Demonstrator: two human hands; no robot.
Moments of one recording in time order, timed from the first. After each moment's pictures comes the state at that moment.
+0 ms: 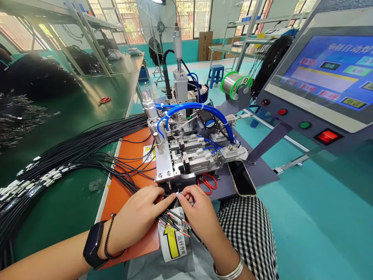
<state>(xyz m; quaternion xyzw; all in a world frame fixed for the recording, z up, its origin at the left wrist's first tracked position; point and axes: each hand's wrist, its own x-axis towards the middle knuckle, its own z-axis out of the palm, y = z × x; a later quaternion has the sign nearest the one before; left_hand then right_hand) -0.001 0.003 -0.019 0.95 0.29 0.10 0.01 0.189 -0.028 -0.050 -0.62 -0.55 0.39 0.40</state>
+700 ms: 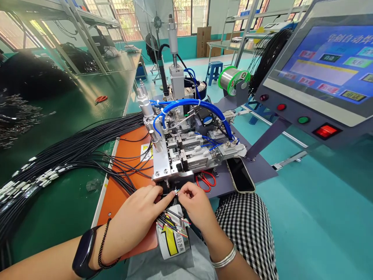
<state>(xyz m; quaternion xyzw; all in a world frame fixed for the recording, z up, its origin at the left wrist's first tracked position) 0.011 -0.005 -0.006 0.94 0.34 0.01 0.00 0.187 -0.019 -0.059 -0.59 -0.47 0.50 0.42</state>
